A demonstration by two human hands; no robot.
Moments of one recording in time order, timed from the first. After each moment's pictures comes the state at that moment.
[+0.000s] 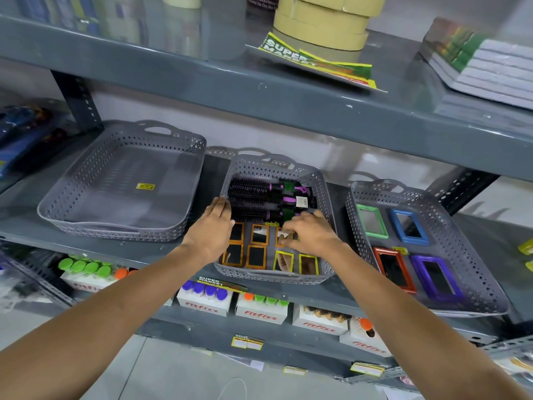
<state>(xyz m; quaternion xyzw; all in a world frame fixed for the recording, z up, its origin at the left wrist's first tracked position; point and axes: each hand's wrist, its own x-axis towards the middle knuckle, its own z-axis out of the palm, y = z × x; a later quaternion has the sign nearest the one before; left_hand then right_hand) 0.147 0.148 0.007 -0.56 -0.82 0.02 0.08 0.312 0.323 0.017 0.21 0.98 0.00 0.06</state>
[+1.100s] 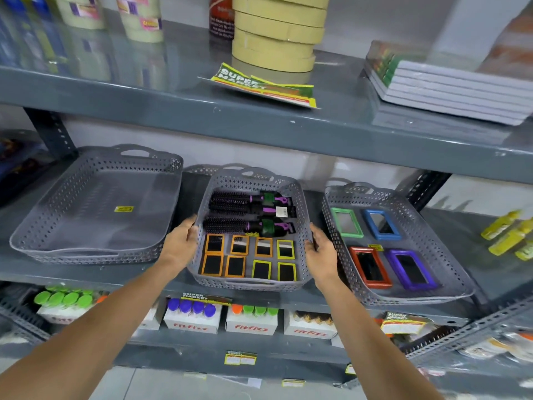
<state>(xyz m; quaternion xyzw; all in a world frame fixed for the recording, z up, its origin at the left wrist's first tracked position) 0.132 0.143 0.003 -0.32 -0.83 -0.42 -0.19 0.370 0.308 -0.022 0.52 0.69 -0.40 -0.31</state>
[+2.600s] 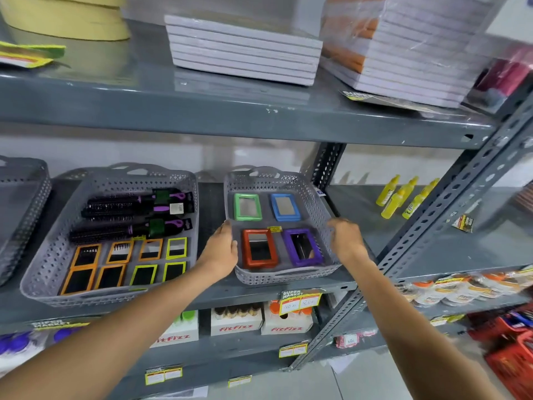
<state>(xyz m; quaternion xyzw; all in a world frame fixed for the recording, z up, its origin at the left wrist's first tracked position) 0.384 0.290 0.016 -0.53 -0.76 -0.30 -0.23 0.623 0.425 0.036 0.61 0.78 -0.09 -0.10</state>
